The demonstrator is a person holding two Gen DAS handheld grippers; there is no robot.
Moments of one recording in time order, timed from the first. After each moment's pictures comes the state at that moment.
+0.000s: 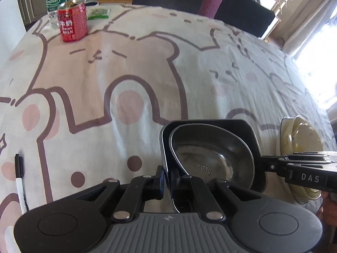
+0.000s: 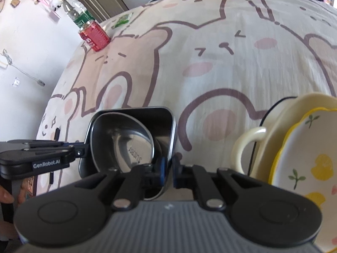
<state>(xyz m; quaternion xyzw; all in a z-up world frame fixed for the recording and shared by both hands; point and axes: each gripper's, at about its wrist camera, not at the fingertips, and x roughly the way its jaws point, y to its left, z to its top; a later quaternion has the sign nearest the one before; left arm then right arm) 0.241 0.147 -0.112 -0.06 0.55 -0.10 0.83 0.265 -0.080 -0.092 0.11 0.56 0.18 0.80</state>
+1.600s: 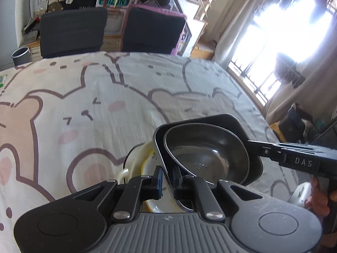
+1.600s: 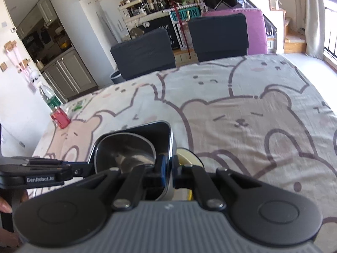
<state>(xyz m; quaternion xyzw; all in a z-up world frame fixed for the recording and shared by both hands) 0.222 -0.065 -0.051 -0.03 0.47 -0.27 0.84 0.190 -0.294 -0.005 0.14 0.41 0.07 0.90</state>
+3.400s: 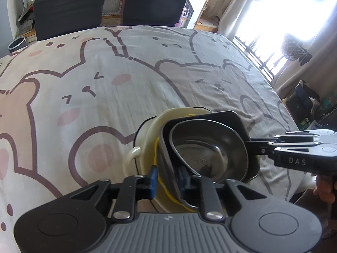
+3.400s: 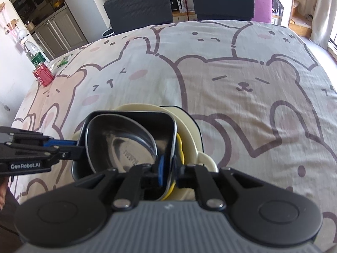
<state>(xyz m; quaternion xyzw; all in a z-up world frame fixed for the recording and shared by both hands) 0.233 -0.066 -0.083 0.01 0.52 -0.26 0.81 0.209 -0.277 -0.045 0.08 0.51 0.07 0.85</state>
